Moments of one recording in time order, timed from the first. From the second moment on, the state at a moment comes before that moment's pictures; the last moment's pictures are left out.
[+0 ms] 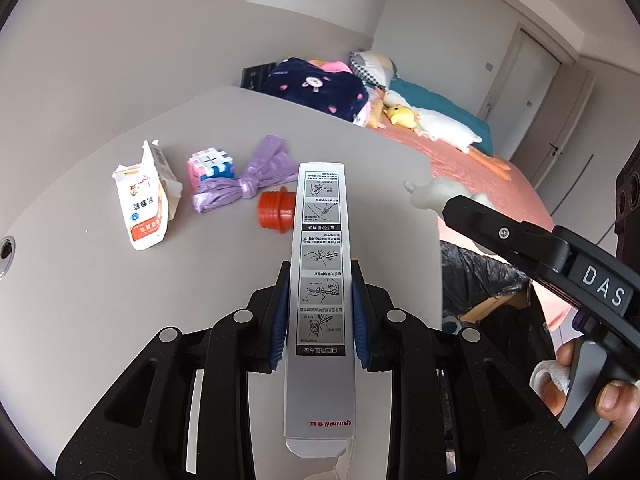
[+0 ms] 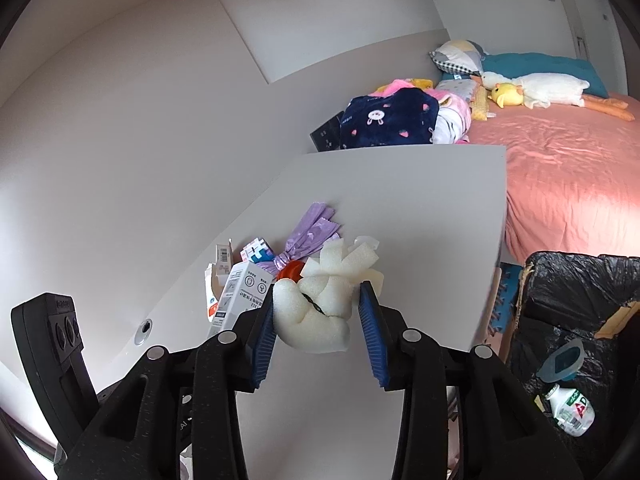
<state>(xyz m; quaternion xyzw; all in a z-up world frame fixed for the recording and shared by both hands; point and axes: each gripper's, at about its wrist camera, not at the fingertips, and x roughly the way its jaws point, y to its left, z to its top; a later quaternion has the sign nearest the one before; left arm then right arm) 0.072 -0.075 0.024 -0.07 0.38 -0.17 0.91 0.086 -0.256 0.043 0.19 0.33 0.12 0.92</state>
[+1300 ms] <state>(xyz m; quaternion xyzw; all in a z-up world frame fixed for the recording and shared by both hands) 0.016 -0.220 0.033 -0.01 0.39 -0.30 0.87 -0.027 -0.401 0.054 0.23 0.27 0.01 0.93</state>
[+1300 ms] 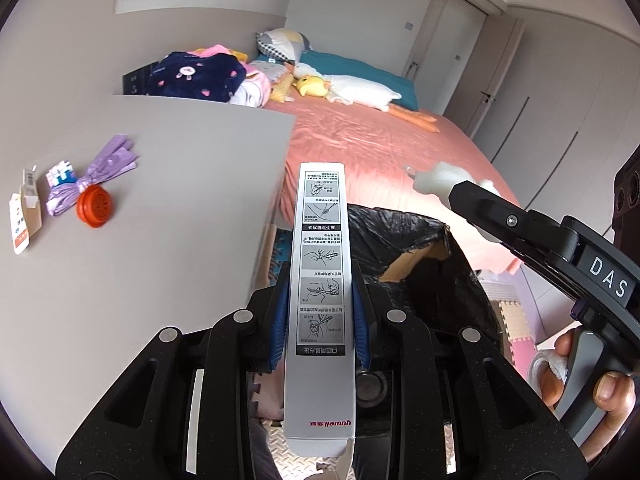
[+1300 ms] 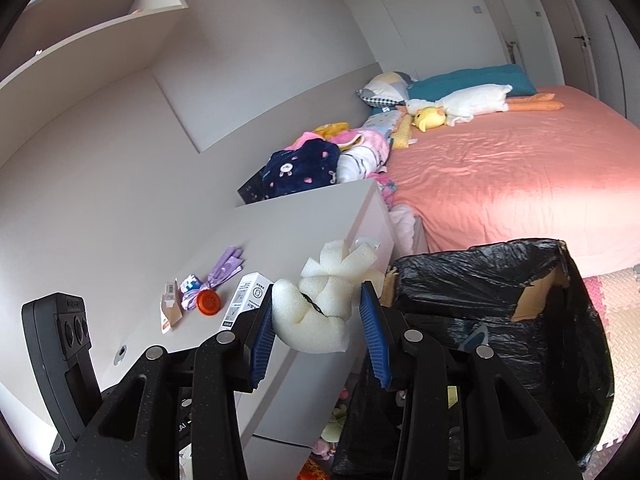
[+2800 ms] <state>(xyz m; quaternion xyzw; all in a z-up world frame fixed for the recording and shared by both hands) 0.028 -0.295 0.006 0.01 0.45 -0.34 0.83 -0.056 -0.499 0.023 0.26 0.29 -0.14 0.91</state>
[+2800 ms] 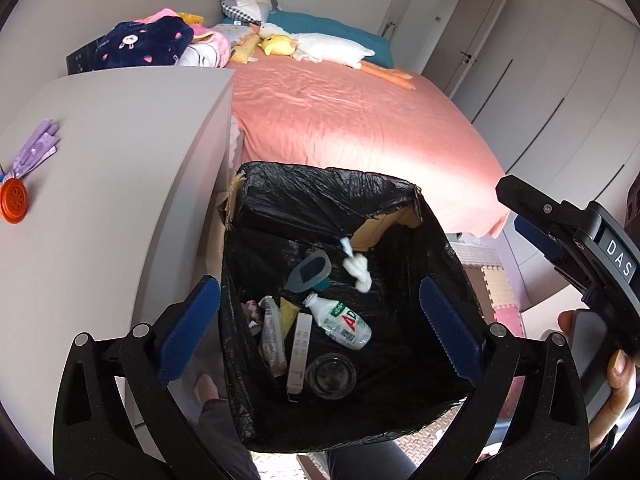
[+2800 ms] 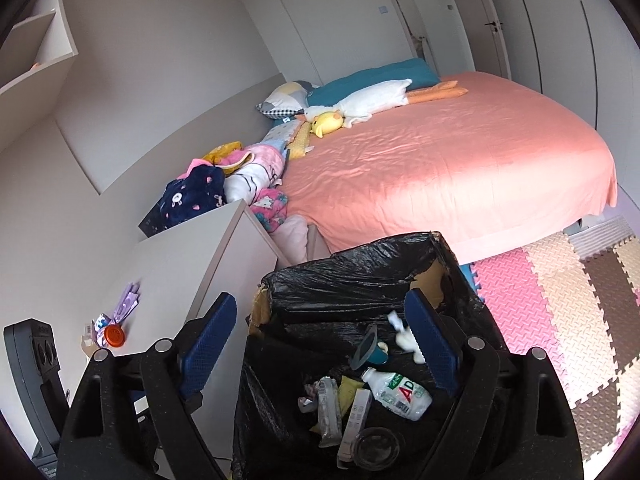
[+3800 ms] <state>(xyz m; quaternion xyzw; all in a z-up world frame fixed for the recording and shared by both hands) 0.070 -0.156 0.017 -0.05 0.40 -0.22 0.89 0.021 -0.371 0.021 0.20 0.32 -0.02 0.93</state>
